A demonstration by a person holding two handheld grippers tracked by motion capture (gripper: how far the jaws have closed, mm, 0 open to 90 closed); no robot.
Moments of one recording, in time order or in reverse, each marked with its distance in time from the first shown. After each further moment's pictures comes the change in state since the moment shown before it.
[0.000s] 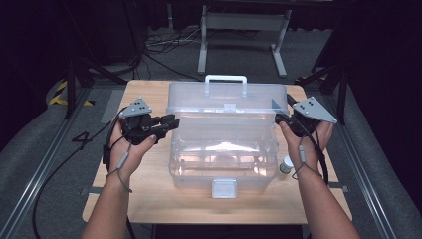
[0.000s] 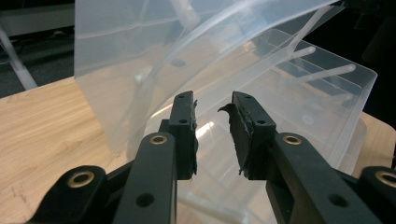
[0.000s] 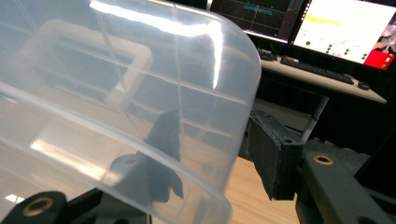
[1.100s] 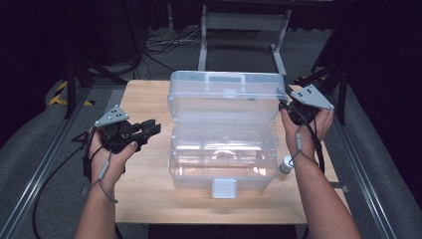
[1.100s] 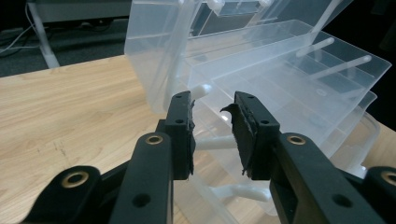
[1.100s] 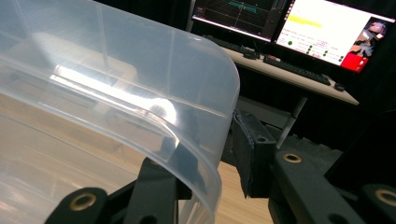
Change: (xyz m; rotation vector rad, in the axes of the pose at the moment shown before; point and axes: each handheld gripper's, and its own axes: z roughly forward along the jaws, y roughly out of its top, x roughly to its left) left arm 0.014 -0.023 -0.035 -0.028 0.080 -0.082; right arm -0.009 0.019 0.016 0.037 -0.064 -0.037
